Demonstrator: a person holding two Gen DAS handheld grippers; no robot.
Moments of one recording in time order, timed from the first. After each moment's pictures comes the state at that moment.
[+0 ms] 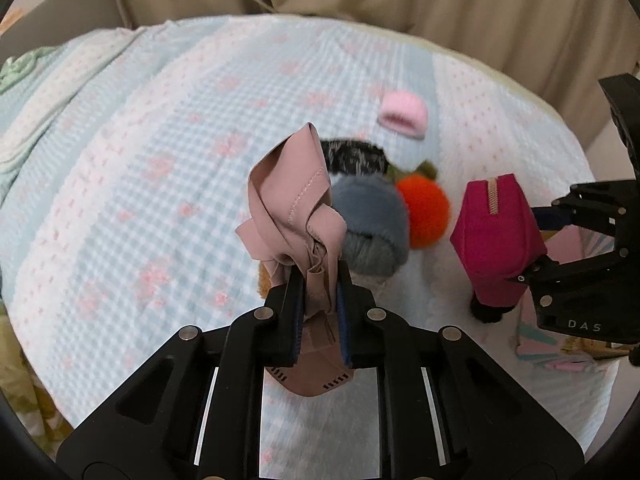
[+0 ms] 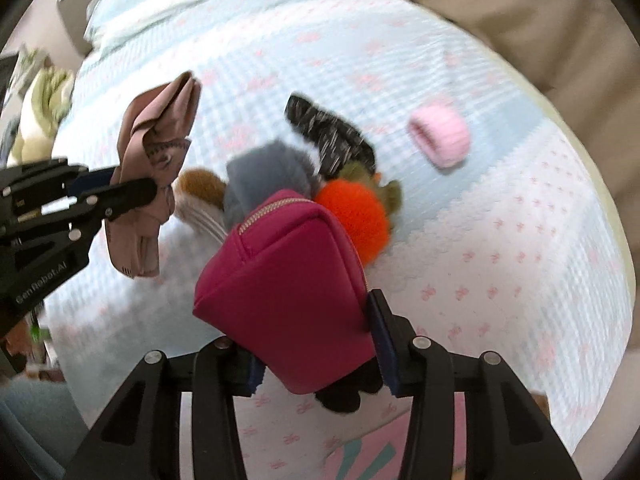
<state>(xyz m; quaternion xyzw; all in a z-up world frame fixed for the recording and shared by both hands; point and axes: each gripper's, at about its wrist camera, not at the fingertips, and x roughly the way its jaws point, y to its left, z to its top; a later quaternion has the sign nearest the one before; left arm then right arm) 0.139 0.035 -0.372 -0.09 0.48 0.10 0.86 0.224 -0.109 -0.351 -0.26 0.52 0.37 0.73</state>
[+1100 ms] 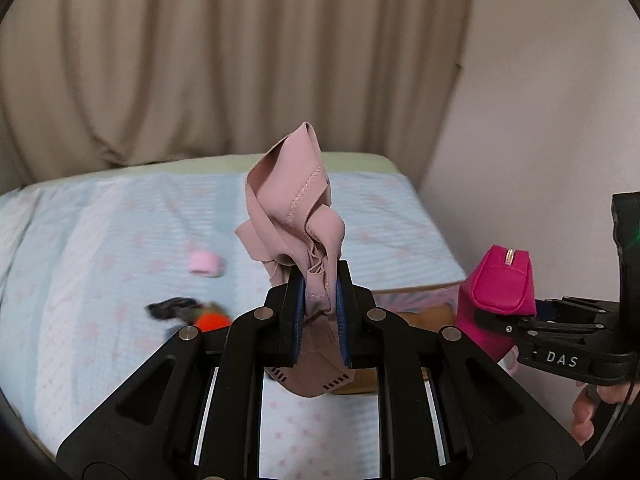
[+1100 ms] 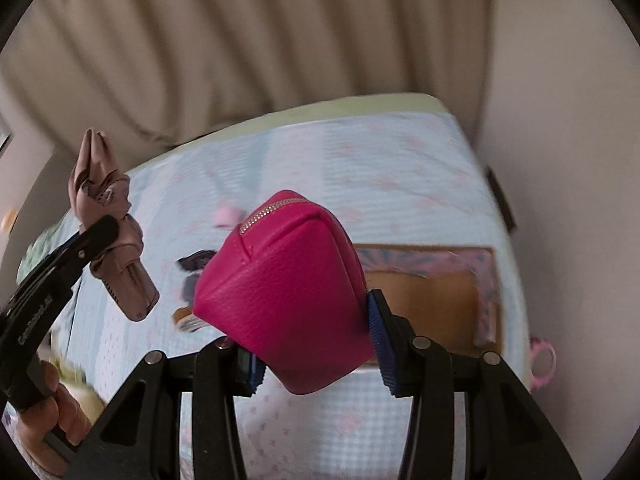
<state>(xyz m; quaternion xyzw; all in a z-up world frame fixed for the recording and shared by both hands) 0.126 -0.167 -0.122 -0.01 0.36 -0.13 0.92 0.111 -0.358 -0.142 0.11 0.50 0.04 0.86</state>
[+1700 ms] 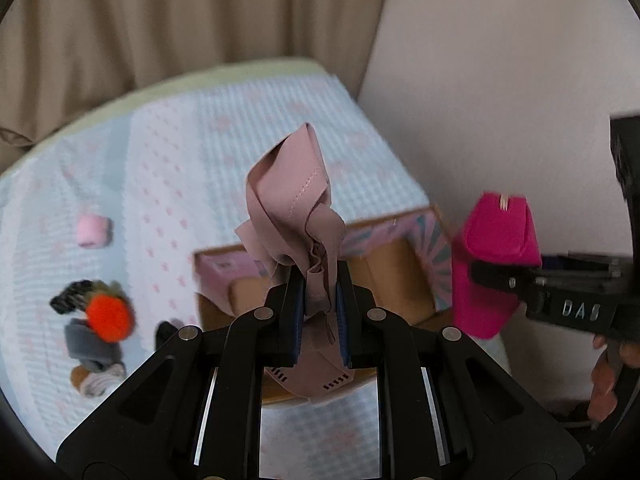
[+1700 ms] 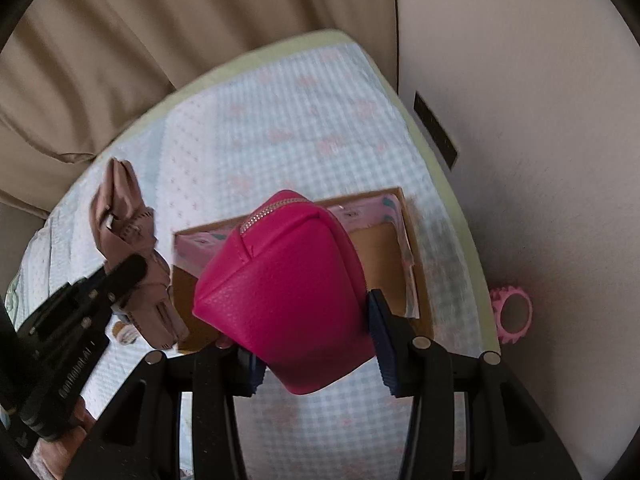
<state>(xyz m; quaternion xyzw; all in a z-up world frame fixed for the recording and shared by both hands) 0.185 -0.308 -0.241 0.04 0.49 -0.23 0.84 0.141 -0.470 -0.228 0.17 0.59 -0.05 0.79</state>
